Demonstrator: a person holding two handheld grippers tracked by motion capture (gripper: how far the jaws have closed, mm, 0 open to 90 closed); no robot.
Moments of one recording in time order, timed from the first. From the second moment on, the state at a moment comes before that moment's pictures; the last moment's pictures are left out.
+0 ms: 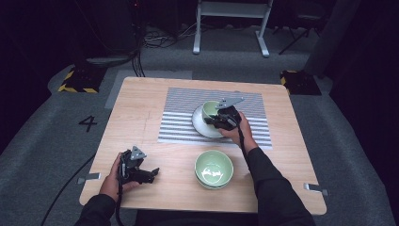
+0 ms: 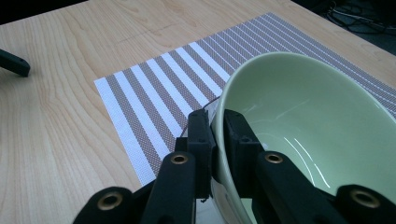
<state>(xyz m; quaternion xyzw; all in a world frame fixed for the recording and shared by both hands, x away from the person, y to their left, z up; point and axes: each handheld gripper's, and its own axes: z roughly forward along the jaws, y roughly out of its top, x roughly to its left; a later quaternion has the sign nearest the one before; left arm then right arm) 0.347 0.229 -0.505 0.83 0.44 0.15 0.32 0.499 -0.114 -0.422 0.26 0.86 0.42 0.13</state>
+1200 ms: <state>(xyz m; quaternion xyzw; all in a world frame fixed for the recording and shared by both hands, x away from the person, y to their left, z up) 0.347 0.229 -0.505 0.83 0.44 0.15 0.32 0.514 -0.097 -0.449 0.24 0.88 0.37 0.15</state>
